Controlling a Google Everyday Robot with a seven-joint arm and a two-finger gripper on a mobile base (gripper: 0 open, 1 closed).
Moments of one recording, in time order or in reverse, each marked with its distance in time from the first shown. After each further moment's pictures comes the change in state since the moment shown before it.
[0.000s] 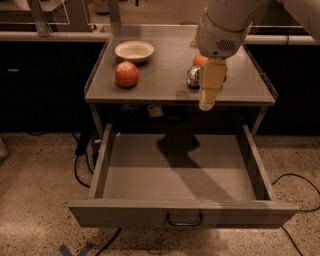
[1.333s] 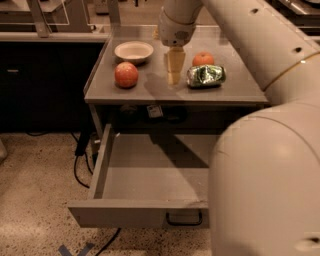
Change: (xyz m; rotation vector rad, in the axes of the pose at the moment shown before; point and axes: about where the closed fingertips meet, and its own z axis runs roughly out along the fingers) arm -0.068 -0.103 0.072 -0.025 -0.080 -0.210
